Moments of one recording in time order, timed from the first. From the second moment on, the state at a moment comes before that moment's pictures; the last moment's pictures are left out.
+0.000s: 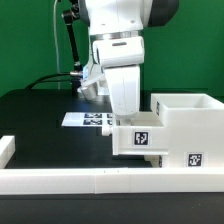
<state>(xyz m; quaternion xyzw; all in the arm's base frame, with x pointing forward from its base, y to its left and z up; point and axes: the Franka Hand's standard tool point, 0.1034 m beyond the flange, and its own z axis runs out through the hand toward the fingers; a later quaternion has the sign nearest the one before) 0.549 -0.002 0.055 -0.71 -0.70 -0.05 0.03</state>
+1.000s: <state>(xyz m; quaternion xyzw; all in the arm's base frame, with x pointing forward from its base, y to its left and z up) 0.548 -0.006 0.057 -0.70 -0.72 -0.03 0.04</state>
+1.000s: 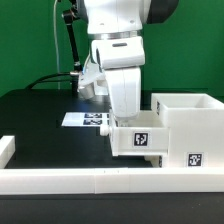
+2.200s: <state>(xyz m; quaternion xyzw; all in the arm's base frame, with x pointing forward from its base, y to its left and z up) 0.549 -0.005 0.055 -0.70 -0.71 -0.03 0.04</state>
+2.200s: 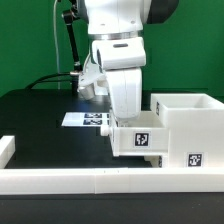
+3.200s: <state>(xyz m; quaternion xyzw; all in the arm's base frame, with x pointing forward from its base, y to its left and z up) 0.545 0.002 0.052 -0.73 -0.68 -0.02 0.04</state>
